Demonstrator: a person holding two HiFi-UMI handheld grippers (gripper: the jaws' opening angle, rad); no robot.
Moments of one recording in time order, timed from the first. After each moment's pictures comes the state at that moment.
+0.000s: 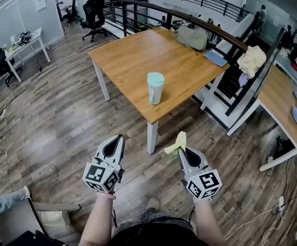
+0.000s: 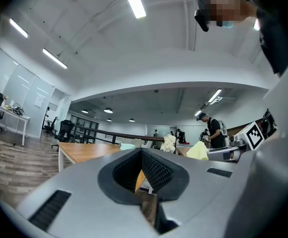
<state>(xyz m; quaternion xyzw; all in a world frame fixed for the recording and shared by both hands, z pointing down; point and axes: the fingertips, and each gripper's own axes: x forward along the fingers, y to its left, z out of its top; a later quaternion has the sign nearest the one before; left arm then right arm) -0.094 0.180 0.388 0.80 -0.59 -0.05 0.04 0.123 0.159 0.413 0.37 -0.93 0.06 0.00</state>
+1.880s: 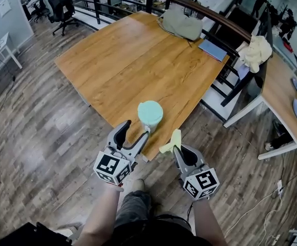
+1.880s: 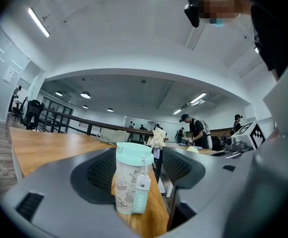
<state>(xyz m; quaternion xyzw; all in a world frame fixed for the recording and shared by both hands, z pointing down) -0.076 -0.101 0.417 0.89 -0.46 -0.03 0.08 0.058 -0.053 0.447 0.43 -0.90 0.10 0.04</state>
